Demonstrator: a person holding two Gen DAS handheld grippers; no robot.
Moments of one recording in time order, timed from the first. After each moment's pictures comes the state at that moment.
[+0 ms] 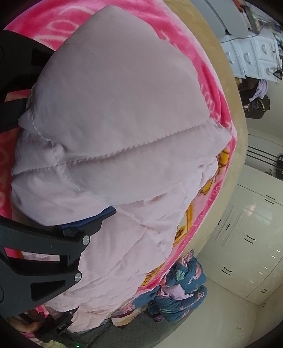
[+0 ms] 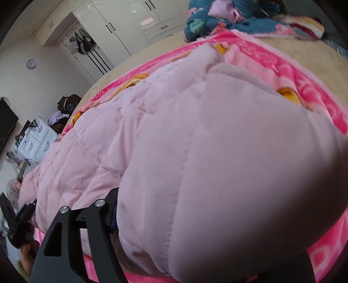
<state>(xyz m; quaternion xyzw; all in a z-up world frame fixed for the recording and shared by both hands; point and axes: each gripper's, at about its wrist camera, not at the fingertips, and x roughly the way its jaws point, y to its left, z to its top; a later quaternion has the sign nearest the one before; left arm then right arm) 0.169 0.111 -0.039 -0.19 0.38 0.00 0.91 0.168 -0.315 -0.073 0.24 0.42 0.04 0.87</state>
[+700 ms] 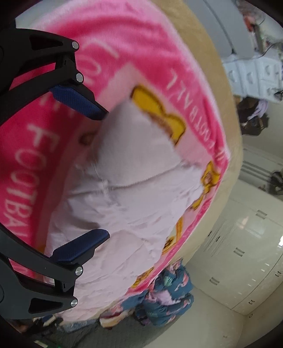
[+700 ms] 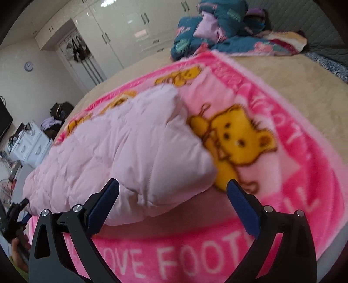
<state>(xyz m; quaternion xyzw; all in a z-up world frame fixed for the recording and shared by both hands) 0.107 0.147 -0.012 -0.21 0.36 0.05 0.91 0.086 -0.360 -0.029 0.21 0.38 0.00 0.90</state>
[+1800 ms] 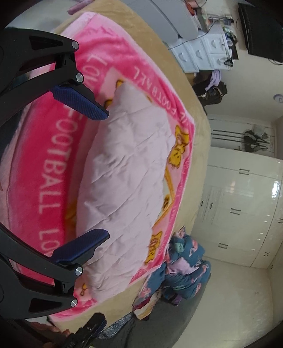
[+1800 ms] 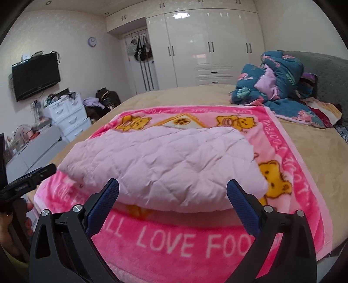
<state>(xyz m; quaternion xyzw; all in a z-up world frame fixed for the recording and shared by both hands) 0.019 0.038 0.054 -0.08 0.29 -0.02 0.95 0.006 -0.256 0.062 0.06 0.28 0.13 0.95</state>
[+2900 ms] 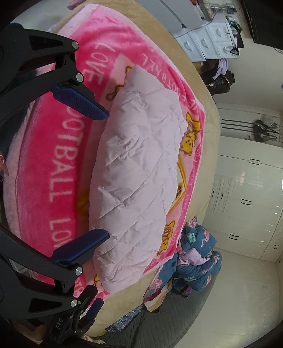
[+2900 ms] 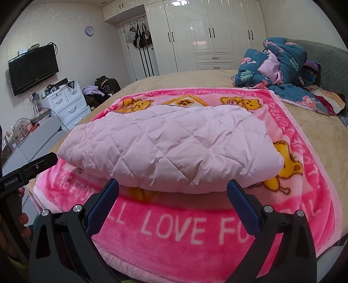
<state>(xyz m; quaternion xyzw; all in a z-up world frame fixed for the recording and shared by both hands) 0.019 0.019 0.046 -0.08 0.32 -0.04 0.94 0.011 -0.241 0.026 0.06 0.33 0.13 0.93</state>
